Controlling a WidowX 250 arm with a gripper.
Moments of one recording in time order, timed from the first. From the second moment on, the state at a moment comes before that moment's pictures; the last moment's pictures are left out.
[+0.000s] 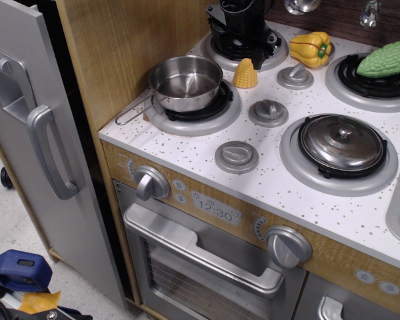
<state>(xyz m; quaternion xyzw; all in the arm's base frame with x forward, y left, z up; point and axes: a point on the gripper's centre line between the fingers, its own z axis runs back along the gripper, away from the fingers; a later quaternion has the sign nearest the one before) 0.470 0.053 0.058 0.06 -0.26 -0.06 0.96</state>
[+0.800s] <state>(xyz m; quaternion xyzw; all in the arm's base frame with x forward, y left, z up) 0.486 0.057 0.020 0.03 -0.25 -0.07 0.97</state>
